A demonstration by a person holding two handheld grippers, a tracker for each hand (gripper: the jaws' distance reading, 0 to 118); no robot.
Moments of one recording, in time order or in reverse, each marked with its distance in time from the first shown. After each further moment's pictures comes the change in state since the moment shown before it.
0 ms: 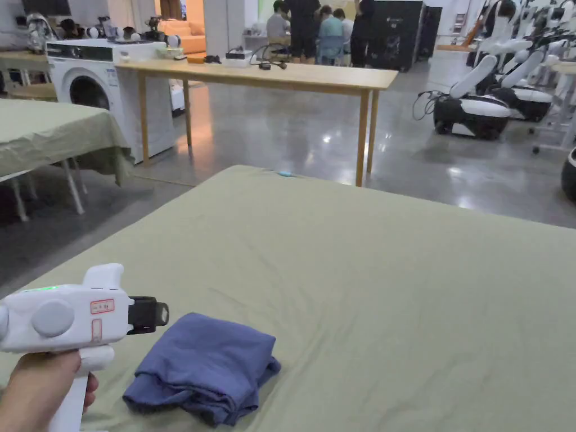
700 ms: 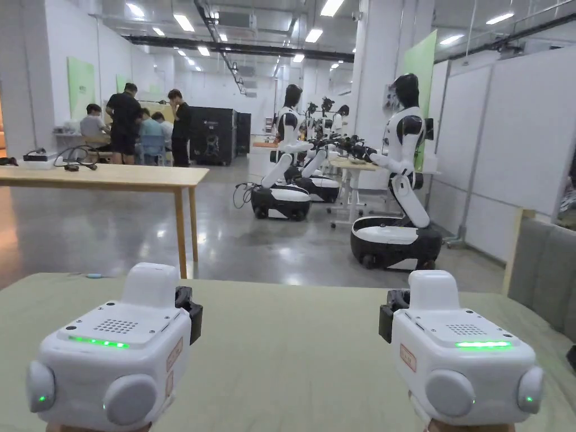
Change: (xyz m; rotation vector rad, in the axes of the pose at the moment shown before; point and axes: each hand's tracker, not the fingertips) left arm 0.362 0.008 0.099 0.500 -0.232 -0.385; right arm -0.043 0.168 0.125 0.539 -0.542 0.281
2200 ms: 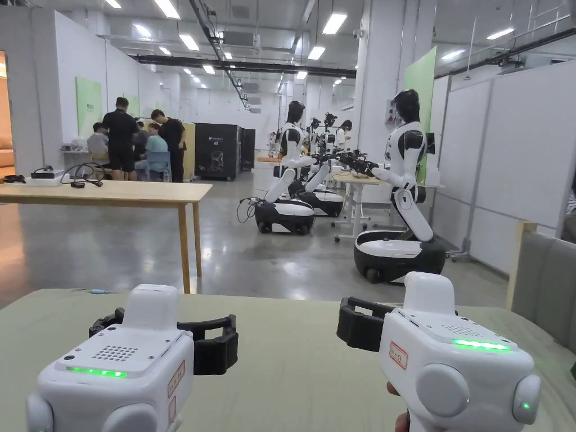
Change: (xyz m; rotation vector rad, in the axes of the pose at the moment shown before) left arm 0.013 0.001 0.016 0.038 -0.017 0.029; right arm -0.009 0.023 0.020 -0.033 0.041 -0.148
